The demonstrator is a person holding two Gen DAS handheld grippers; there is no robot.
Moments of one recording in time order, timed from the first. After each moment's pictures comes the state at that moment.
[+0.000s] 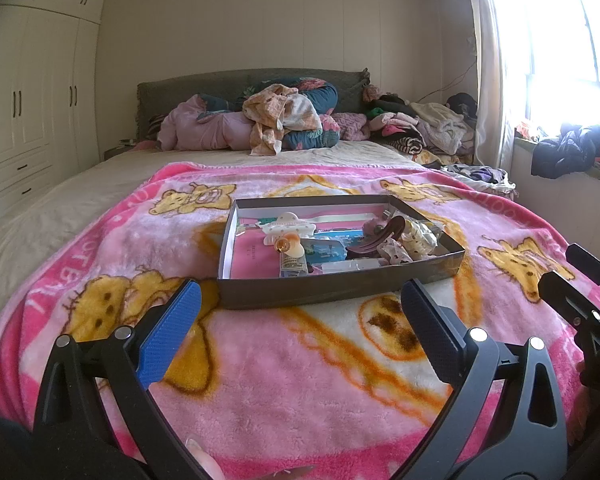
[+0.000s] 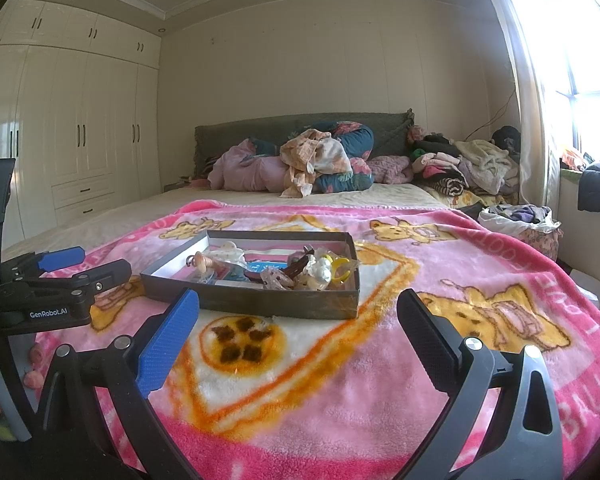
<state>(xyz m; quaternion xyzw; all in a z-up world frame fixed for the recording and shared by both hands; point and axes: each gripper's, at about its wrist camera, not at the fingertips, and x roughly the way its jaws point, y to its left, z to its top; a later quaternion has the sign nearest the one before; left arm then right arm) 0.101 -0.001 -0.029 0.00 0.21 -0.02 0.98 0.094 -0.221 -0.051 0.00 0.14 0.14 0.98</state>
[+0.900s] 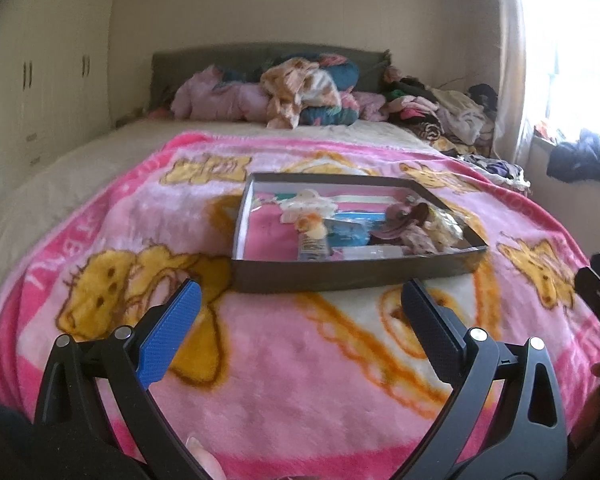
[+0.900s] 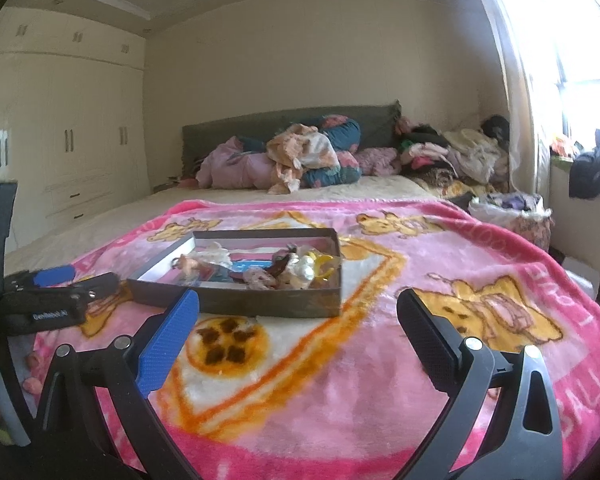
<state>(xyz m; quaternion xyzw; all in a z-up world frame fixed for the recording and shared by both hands) 0.127 0.022 -0.036 -0.03 0.27 0.01 0.96 0.114 -0.244 -0.041 0.02 0.17 0.11 0.98</state>
